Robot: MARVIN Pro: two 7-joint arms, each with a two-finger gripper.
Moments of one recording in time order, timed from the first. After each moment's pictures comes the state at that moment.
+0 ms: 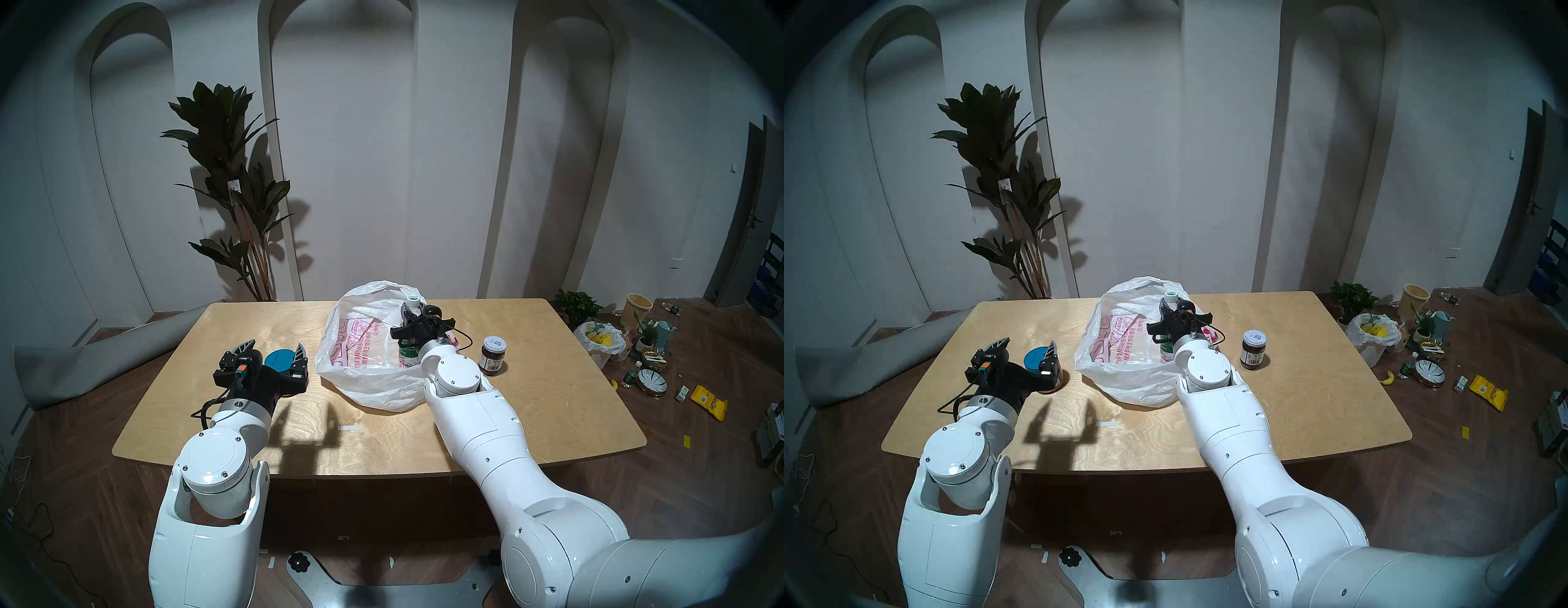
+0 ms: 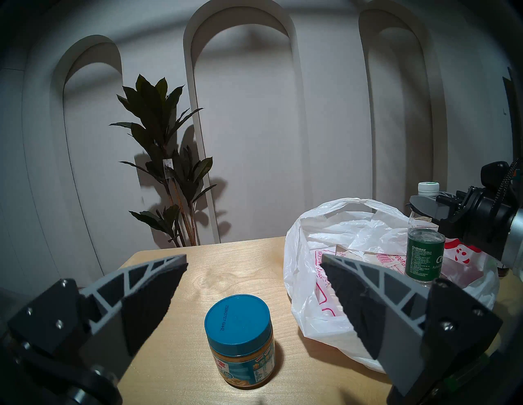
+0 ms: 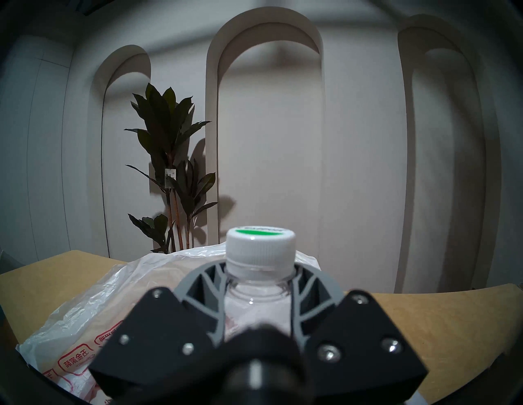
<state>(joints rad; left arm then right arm) 1.88 -1.51 -1.64 -2.06 0.05 0.24 -0.03 -1.08 -1.70 1.43 -0.90 -0.05 -0.26 0.07</state>
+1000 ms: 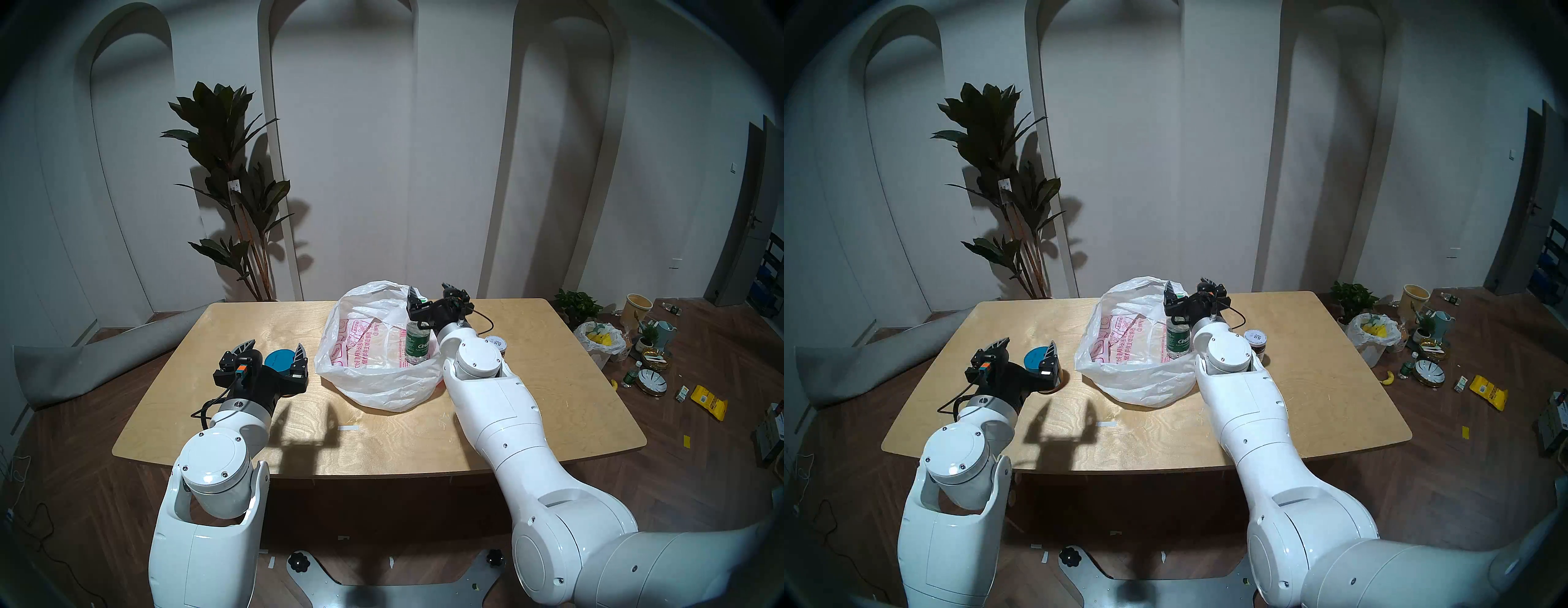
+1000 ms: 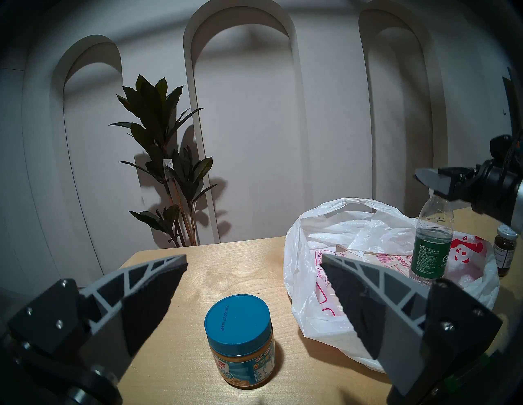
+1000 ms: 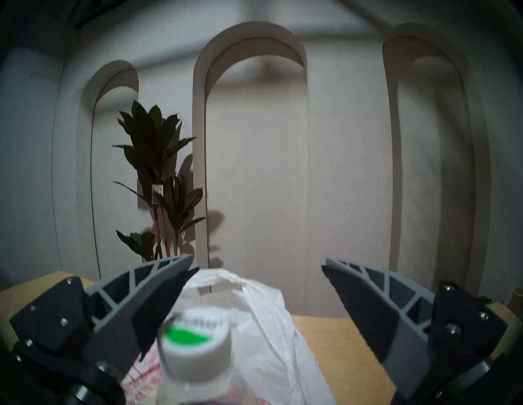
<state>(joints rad) 1.88 -1.51 -1.64 -2.06 0.05 0.24 -0.03 -1.04 -1.68 1.49 -1.02 0.01 -0.21 0.13</state>
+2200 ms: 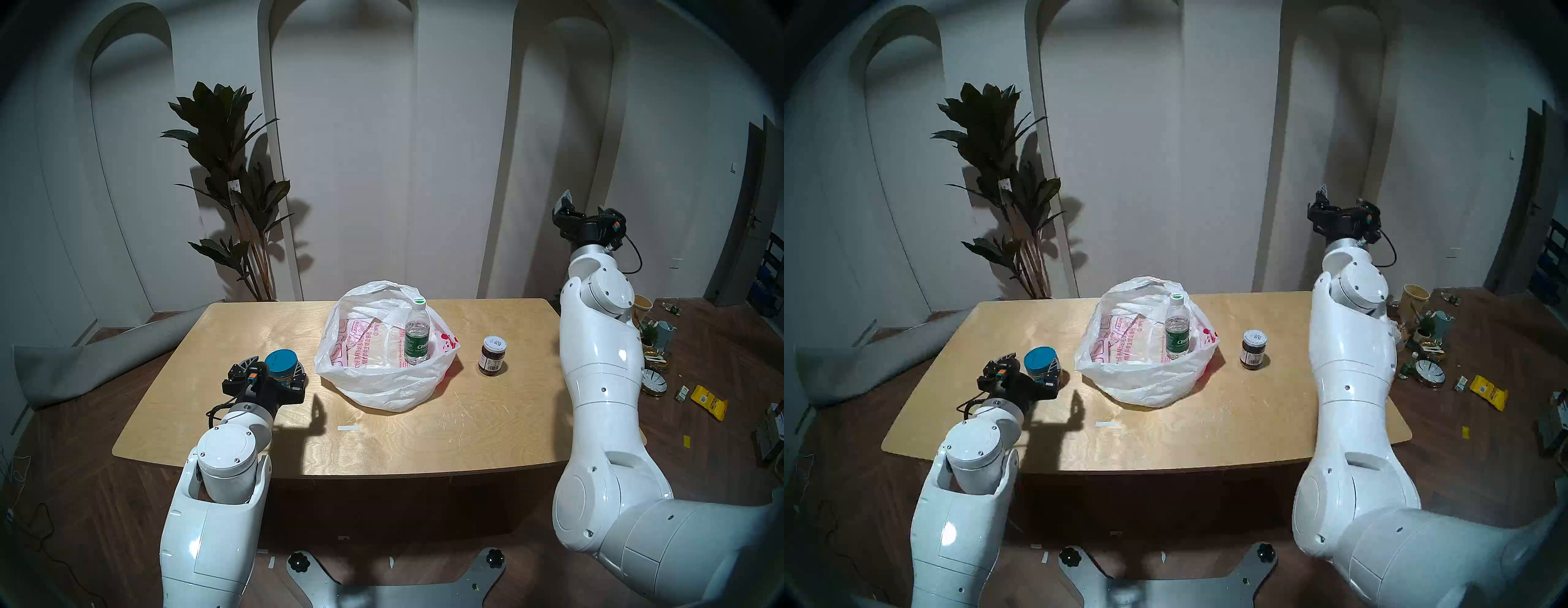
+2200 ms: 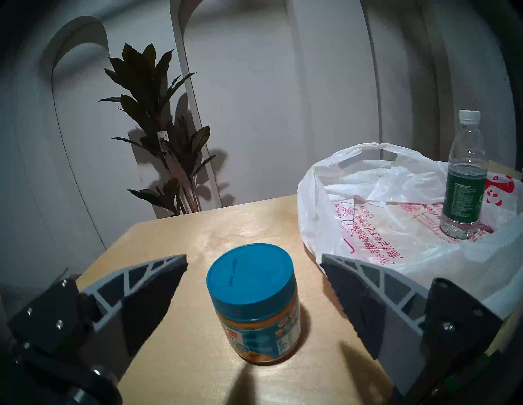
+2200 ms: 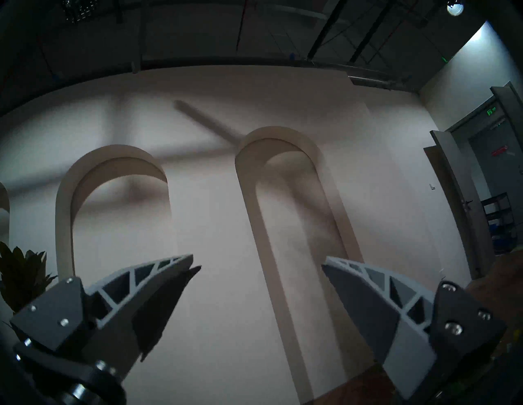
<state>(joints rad) 1.75 -1.46 -1.65 -1.80 0.09 0.22 -0.04 -0.99 -1.50 1.90 -1.31 0.16 -0.08 0.06</state>
